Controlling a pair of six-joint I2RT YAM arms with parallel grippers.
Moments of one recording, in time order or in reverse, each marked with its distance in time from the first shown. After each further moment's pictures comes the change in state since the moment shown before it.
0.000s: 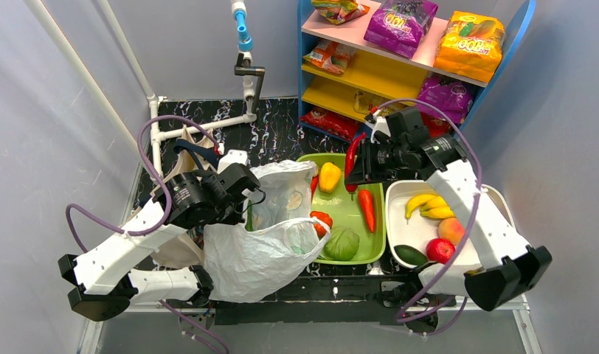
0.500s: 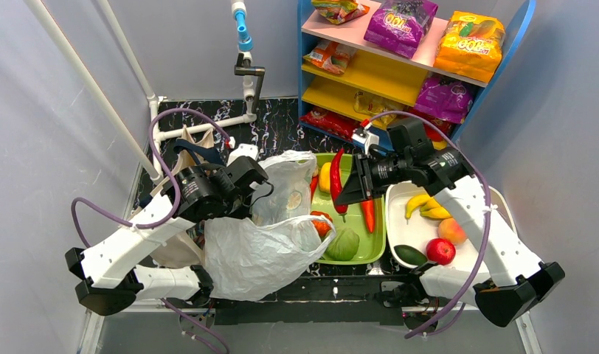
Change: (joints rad) left arm 0.000 0.057 0.049 0.038 0.019 0.058; right arm 0.063 -0.135 -0.062 0.019 -0.380 0.012
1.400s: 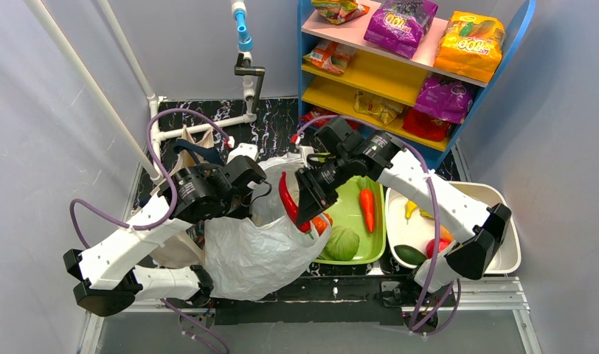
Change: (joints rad) left arm 0.000 0.001 0.013 0.021 0.019 0.010; right arm 0.354 0.352 0.230 -0.065 -0.039 -0.053
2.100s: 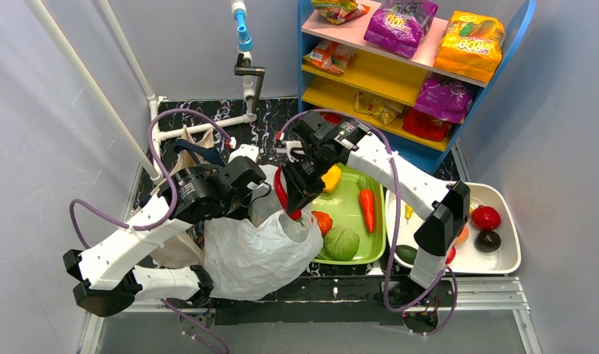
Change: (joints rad) left arm 0.000 -0.008 -0.006 -0.008 0.003 0.037; right arm 0.000 0.264 0.268 -0.137 0.172 -0.029
